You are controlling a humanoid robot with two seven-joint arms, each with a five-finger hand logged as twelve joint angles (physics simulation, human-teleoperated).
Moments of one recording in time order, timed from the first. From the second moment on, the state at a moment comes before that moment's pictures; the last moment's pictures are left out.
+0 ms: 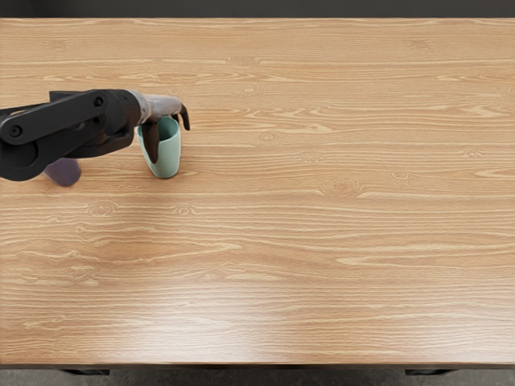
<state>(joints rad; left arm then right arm) -1.31 0.39 -0.08 -1.06 1.24 -0.29 0.44 -0.07 0.00 0.11 0.18 -0.20 -0.04 -0.04</state>
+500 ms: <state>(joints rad) -1.35 0.46 -0.08 -1.16 1.19 -0.29 0.45 -0.07 0.00 0.12 0.18 -0.20 -0.04 -0.04</state>
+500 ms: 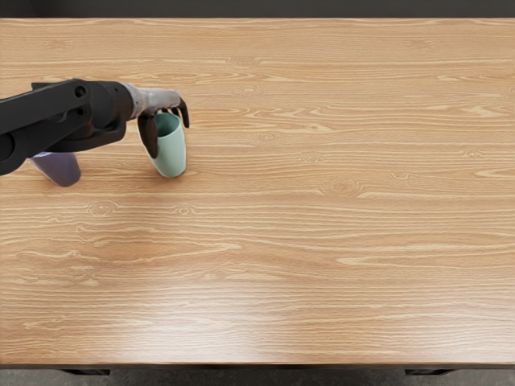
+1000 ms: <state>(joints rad) -1.36 0.68 -0.14 -1.47 1.17 -0.23 0.56 -0.07 0.00 0.12 0.18 -0.20 -0.04 -0.04</state>
